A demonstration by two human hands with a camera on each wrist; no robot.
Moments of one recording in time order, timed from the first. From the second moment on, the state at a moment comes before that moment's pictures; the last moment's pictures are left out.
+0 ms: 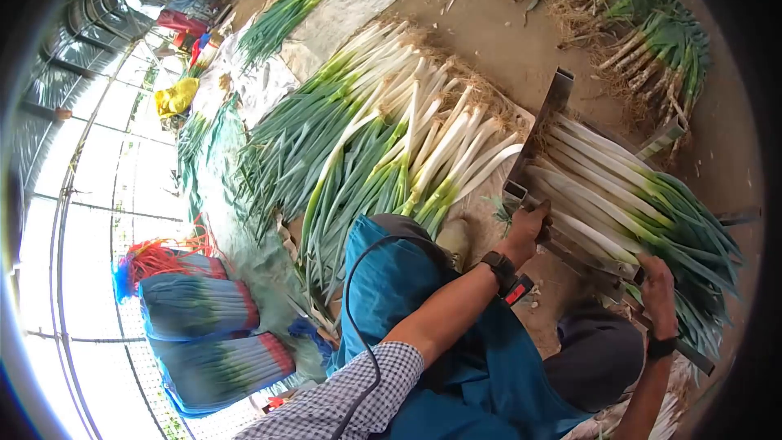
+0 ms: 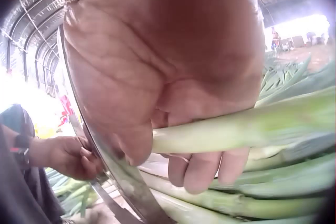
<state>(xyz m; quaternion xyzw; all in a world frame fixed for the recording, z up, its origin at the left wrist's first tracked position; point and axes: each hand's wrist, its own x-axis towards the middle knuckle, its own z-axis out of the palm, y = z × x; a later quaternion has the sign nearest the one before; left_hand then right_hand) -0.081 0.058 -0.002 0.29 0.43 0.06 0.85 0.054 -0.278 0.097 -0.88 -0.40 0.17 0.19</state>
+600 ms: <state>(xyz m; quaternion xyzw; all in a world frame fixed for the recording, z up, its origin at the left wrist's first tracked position) -0.073 0.019 -0.022 0.48 0.42 0.03 0.77 0.023 -0.240 0.083 -0.91 -0.41 0.07 0.10</state>
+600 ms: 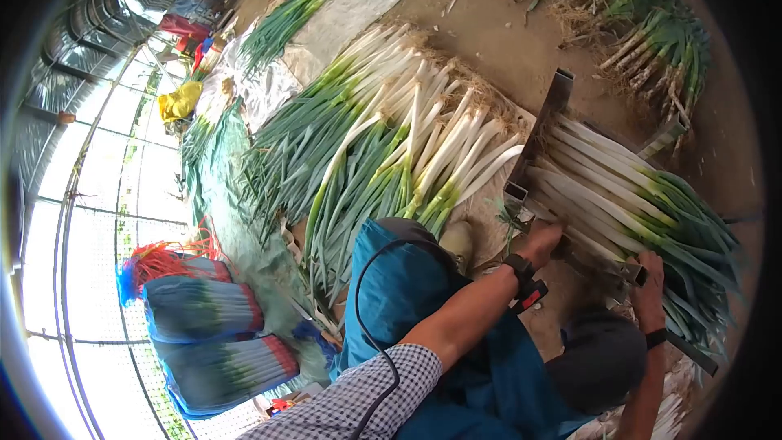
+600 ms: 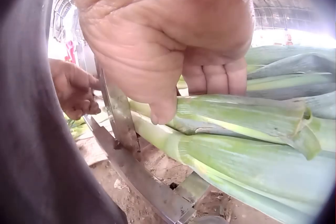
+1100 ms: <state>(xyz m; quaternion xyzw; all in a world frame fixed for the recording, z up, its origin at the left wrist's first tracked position) -0.078 0.032 -0.007 0.33 0.43 -0.08 0.84 0.072 -0.195 0.123 -0.89 -0.40 -0.02 0.20</state>
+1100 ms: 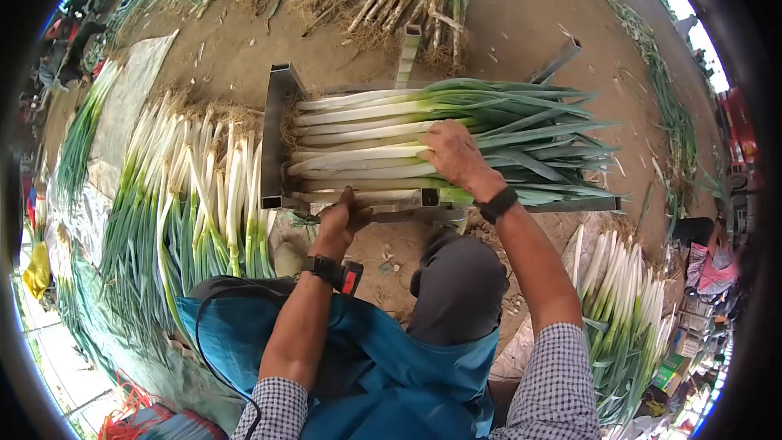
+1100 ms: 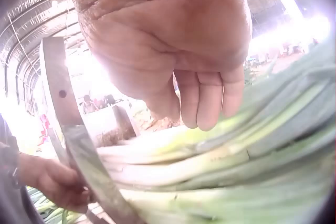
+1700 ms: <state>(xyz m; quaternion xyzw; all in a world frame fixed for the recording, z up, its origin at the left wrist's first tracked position) -0.089 0.035 -0.004 0.33 0.40 -0.09 0.85 0.063 -0.201 0.110 -0.88 -0.42 0.15 0.17</state>
